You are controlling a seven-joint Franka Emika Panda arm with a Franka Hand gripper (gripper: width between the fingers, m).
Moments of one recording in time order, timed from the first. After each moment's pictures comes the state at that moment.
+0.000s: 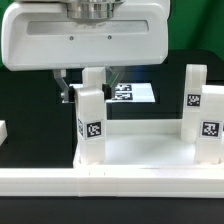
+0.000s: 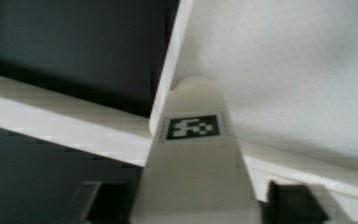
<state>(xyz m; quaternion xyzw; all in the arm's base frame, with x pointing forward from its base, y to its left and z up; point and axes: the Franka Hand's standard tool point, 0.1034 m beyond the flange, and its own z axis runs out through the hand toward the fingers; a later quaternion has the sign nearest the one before) 0.642 -0.061 0.116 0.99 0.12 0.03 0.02</state>
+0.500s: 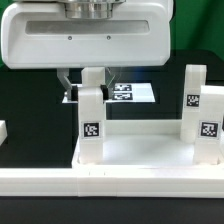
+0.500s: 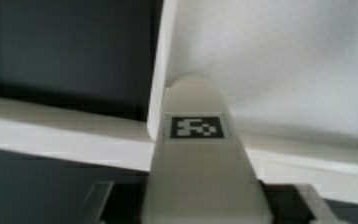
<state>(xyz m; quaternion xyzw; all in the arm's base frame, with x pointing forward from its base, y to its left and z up) 0.642 -0.063 0.115 1.00 -0.01 0.03 0.01</state>
